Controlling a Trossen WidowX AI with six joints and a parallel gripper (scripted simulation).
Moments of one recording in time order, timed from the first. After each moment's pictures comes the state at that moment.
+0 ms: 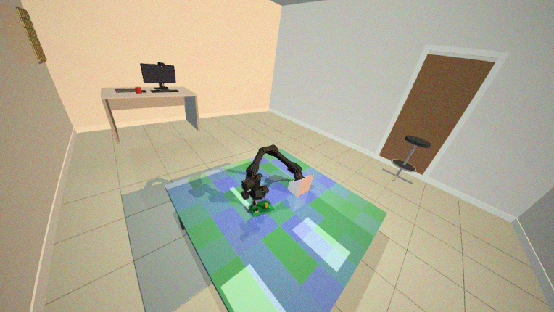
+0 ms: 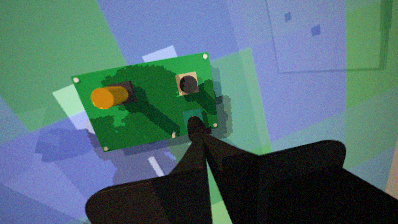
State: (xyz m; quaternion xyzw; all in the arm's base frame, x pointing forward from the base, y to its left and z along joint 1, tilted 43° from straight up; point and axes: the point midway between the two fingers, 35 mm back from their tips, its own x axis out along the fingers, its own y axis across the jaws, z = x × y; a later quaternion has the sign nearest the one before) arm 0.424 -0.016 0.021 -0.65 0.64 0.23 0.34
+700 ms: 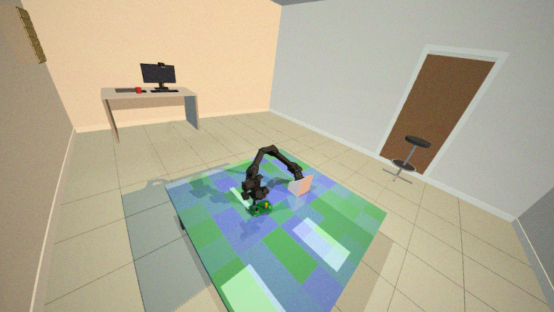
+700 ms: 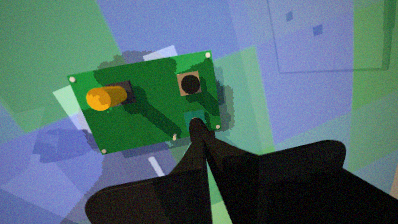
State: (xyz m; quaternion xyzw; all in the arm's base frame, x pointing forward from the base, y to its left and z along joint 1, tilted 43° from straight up) arm 0.424 -0.021 0.015 -0.64 0.64 0.24 0.34
